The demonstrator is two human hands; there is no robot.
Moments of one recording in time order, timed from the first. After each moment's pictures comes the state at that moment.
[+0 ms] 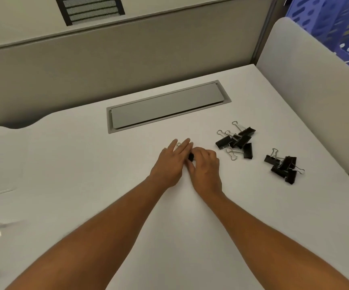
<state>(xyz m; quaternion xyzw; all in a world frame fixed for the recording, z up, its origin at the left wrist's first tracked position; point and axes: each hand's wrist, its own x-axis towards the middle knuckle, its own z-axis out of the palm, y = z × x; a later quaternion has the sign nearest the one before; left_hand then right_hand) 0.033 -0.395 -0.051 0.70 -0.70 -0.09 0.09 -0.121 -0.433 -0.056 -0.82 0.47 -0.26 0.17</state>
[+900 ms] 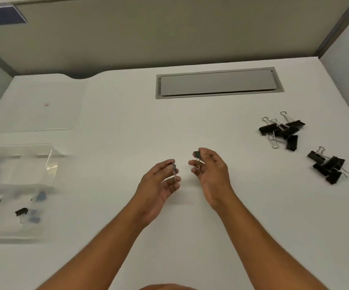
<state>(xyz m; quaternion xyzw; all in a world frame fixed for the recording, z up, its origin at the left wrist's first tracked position) 0.005 -0.168 0.049 0.54 0.03 -0.51 0.67 -0.098 -0.303 0.019 -0.33 0.41 -0.28 0.81</state>
